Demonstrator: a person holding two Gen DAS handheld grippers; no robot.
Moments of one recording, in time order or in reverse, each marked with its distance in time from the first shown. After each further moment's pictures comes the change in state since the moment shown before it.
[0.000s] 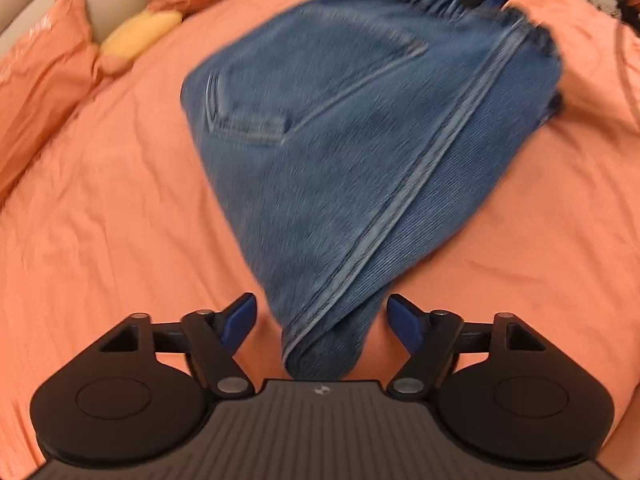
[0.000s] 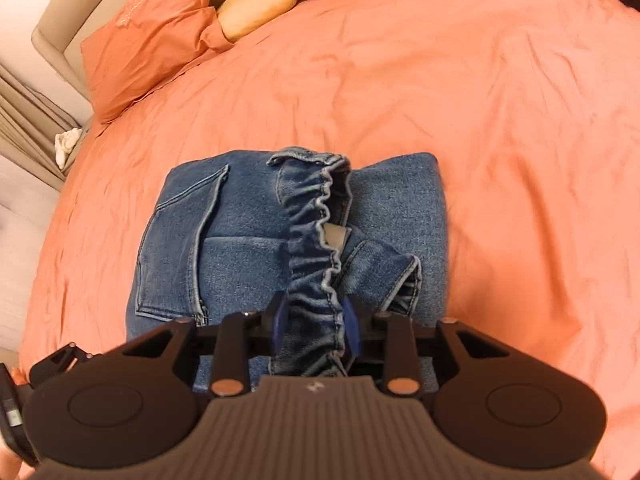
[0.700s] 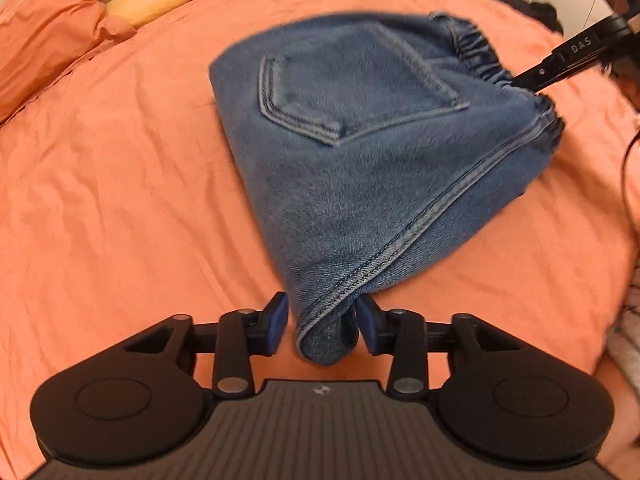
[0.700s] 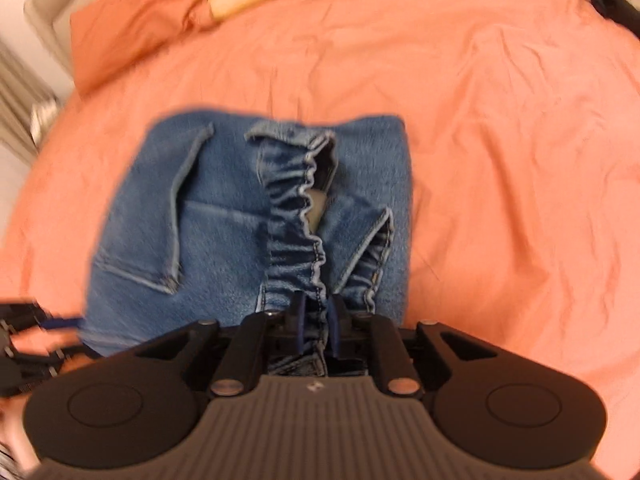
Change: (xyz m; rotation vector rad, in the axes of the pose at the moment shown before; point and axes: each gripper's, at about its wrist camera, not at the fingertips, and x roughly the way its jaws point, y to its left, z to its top) left arm -0.031 0.057 0.002 -0.135 -0.022 -0.184; right arm 0.000 -0.015 -0.024 0.040 -0.004 -0.037
